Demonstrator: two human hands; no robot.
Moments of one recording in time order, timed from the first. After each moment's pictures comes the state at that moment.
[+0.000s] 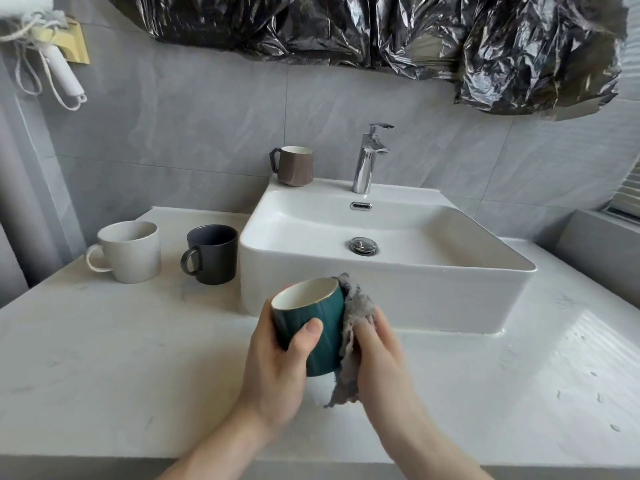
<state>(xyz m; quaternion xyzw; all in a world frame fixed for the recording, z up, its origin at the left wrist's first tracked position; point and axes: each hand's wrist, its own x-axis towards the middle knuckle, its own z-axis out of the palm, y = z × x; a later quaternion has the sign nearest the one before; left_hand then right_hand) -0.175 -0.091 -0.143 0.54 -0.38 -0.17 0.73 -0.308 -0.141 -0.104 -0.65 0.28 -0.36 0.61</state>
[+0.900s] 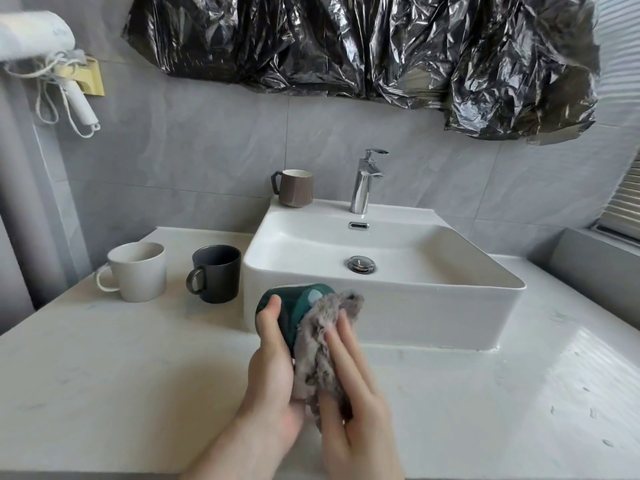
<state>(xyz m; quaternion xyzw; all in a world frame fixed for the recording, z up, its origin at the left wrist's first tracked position) -0.189 -0.091 -0.096 0.40 -0.13 -0.46 0.78 -0.294 -0.124 -0.143 -0.79 0.15 -0.54 0.26</state>
